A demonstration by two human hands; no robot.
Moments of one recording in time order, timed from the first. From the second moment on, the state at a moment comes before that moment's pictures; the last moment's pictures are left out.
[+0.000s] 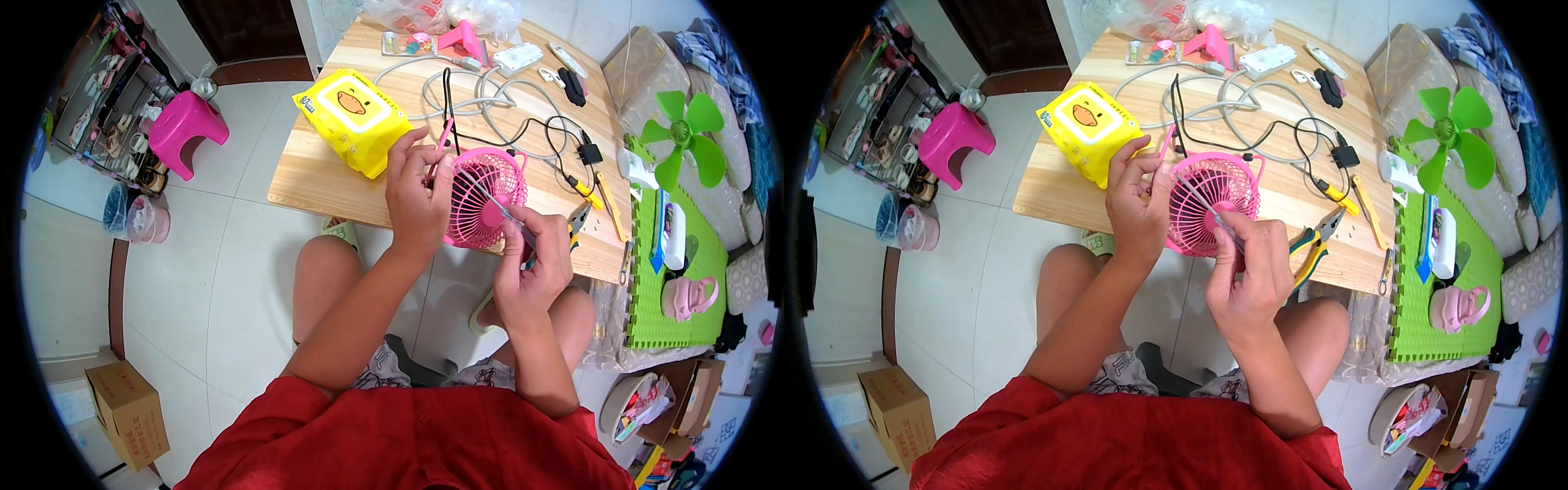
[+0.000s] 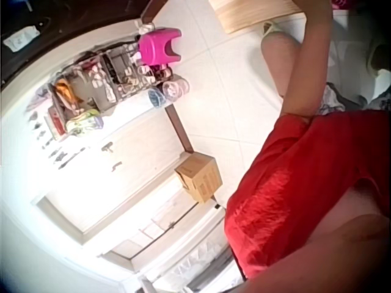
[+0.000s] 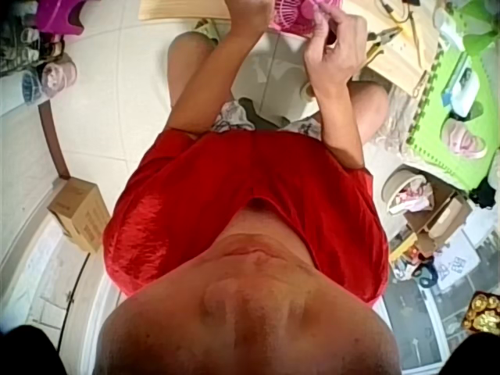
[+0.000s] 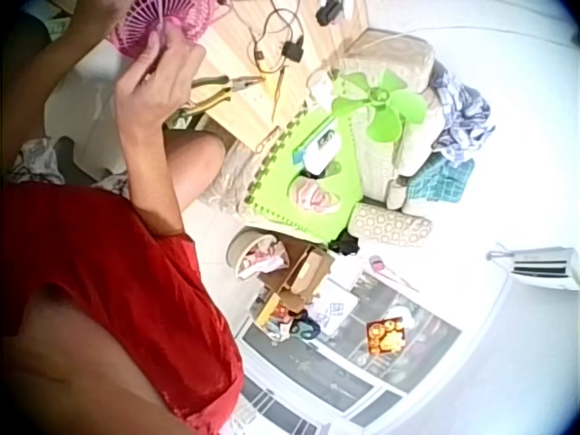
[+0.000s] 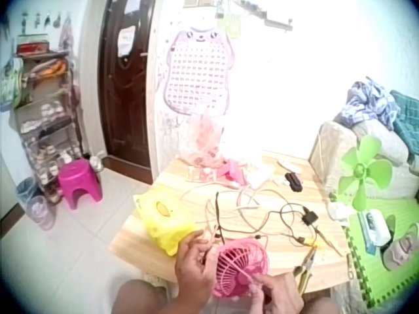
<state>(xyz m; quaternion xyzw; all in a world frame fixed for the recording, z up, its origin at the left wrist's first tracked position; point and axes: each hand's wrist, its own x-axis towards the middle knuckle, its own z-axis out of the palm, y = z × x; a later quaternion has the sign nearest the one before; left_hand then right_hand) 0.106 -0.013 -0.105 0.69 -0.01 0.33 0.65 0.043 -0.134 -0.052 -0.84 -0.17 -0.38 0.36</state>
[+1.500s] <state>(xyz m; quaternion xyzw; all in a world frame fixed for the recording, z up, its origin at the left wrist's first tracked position) 0.097 -0.006 -0.098 0.67 -0.08 0.22 0.70 0.049 -0.143 -0.044 -0.85 -0.20 -0.37 0.31</state>
